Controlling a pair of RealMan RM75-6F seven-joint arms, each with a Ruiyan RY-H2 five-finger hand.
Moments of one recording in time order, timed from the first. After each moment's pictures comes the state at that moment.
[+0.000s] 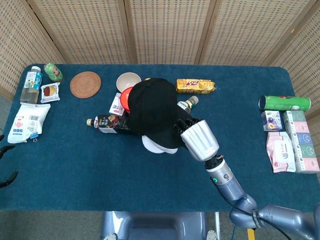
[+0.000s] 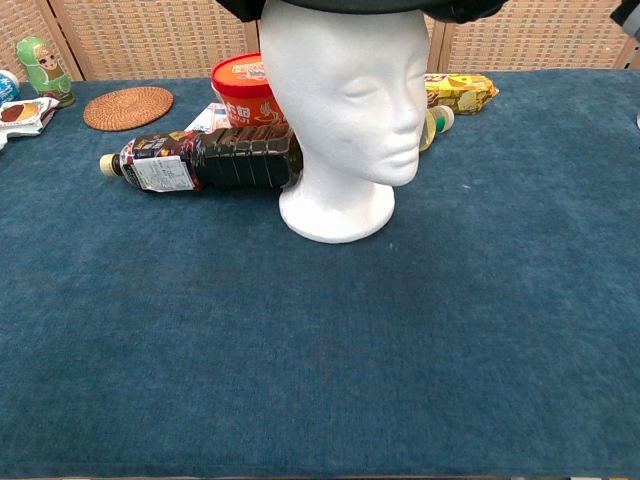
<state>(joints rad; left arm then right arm) -0.07 -0.97 -0.01 -1.57 1.53 1.47 -0.21 0.70 -1.51 0.26 -1.61 -1.63 1.40 -0.49</state>
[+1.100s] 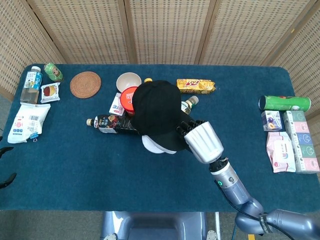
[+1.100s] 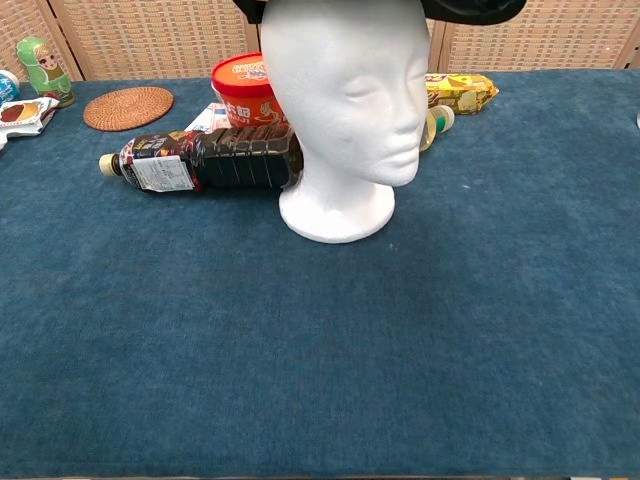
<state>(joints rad) -0.06 -0.97 0.00 -1.56 1.52 1.46 -0.21 0.66 -1.43 0.26 -1.72 -1.62 1.38 -0.51</state>
